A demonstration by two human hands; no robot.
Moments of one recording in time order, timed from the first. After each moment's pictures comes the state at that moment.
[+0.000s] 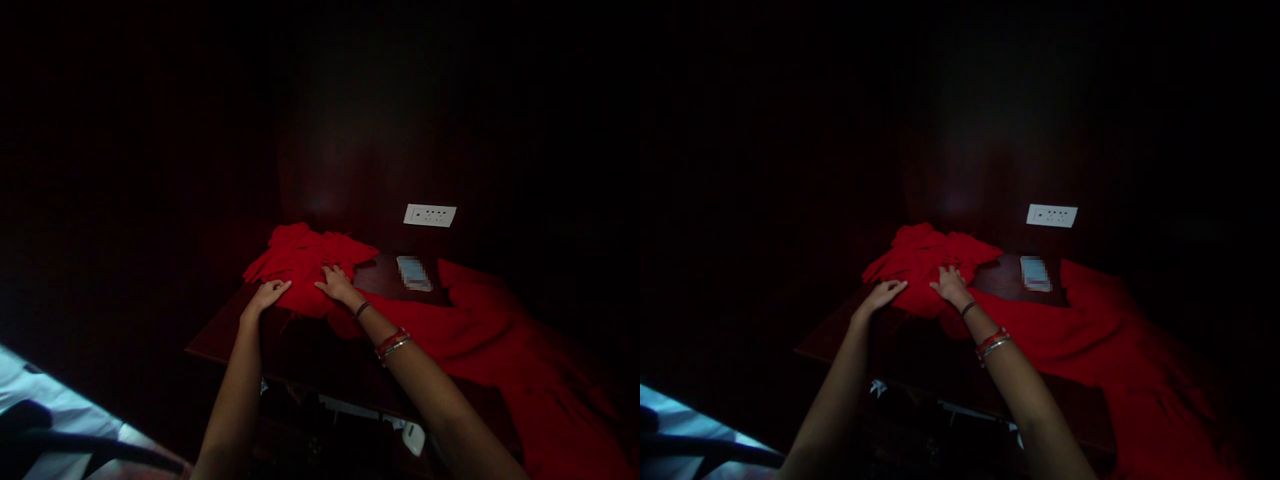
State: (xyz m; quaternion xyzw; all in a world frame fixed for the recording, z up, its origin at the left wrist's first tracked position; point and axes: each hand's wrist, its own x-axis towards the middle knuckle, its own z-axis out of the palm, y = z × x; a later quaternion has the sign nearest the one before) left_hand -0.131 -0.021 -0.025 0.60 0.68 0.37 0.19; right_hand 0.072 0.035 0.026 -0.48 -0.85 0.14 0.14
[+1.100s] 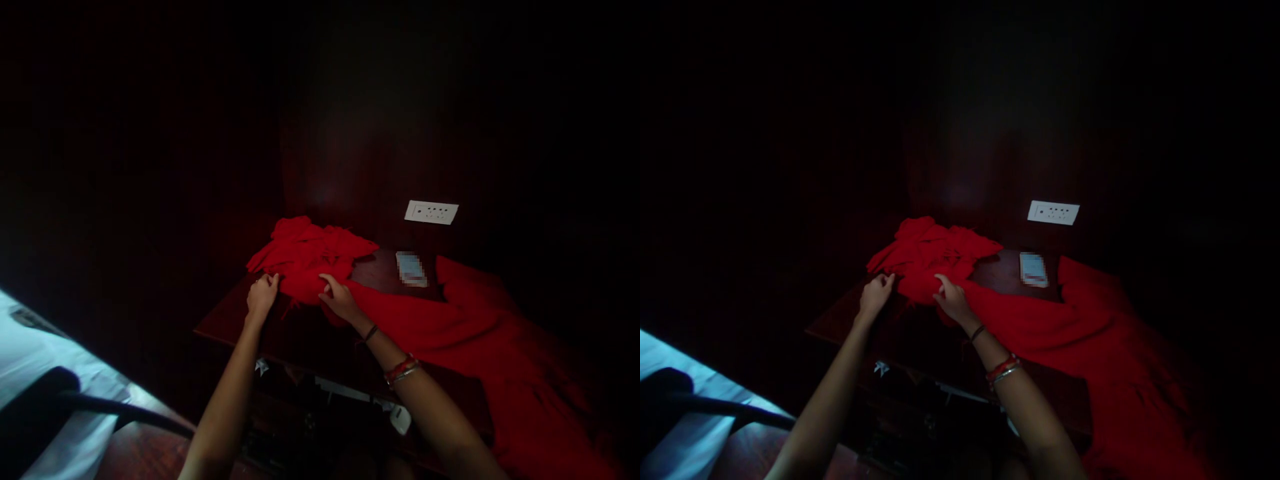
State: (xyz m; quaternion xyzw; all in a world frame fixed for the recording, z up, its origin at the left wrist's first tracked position) left_hand -0.103 -0.057 -0.012 0.41 0.84 0.34 0.07; right_hand 0.107 -0.003 -0.007 -0.33 -0.87 0.23 0.28
